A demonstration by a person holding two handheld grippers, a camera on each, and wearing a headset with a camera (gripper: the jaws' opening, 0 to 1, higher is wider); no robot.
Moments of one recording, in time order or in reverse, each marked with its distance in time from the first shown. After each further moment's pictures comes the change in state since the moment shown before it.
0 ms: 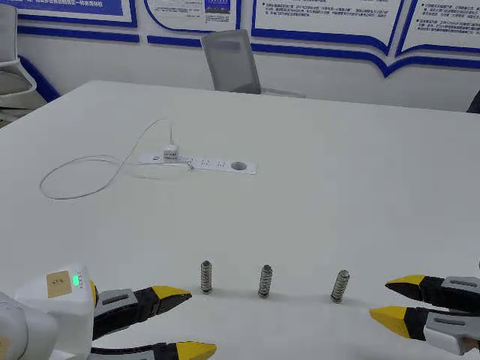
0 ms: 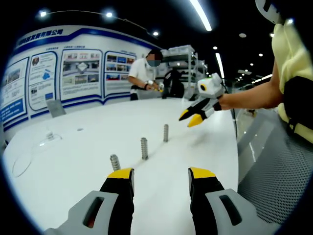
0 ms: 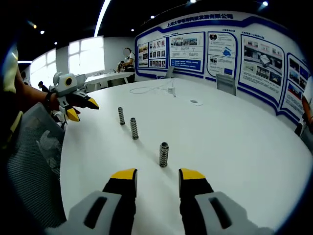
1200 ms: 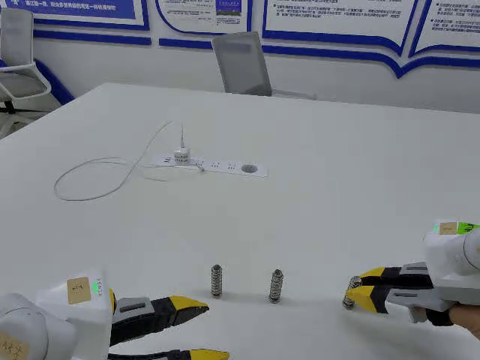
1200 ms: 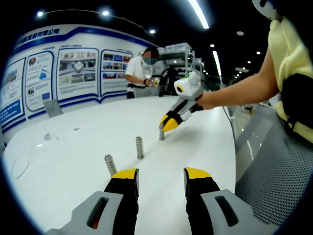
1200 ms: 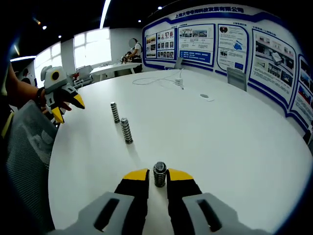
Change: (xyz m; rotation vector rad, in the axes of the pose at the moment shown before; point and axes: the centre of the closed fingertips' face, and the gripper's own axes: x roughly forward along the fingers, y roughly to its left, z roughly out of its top) left arm 0.004 -0.007 -0.002 0.013 0.021 -0.027; right arm 0.063 -0.010 0.008 -0.032 0.087 0.074
